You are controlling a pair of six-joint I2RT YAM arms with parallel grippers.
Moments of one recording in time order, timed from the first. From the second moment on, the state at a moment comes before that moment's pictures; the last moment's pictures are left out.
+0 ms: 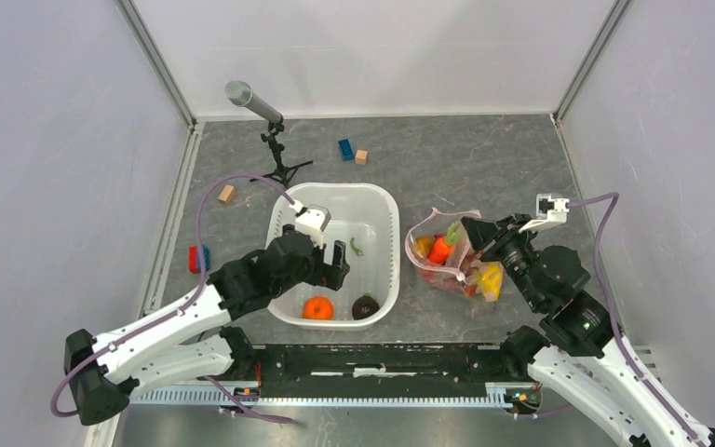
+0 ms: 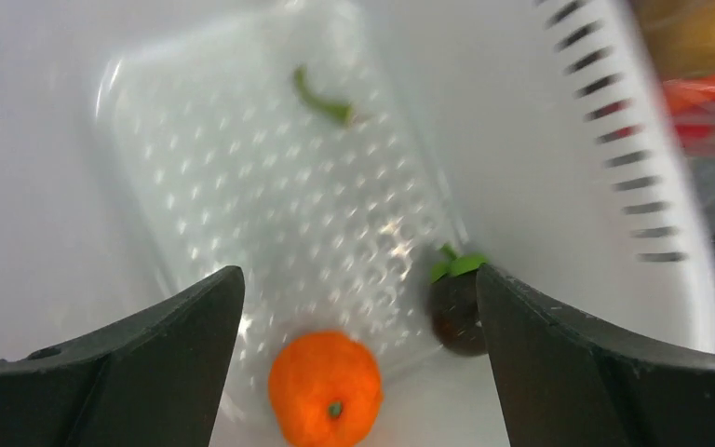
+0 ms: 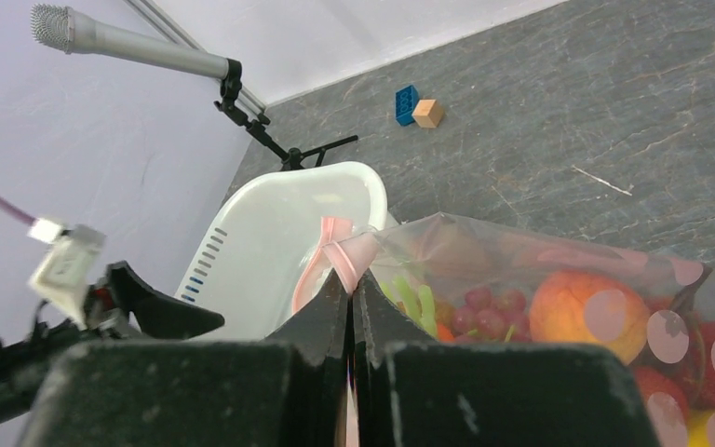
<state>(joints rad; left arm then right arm) -0.96 0.87 0.72 -0.41 -0.28 -0.39 0.67 0.44 0.67 -0.28 0.29 0.62</state>
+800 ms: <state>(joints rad) -0.91 1.29 0.72 -0.76 -0.05 -0.71 0.67 0.42 0.64 -0.25 0.29 0.63</state>
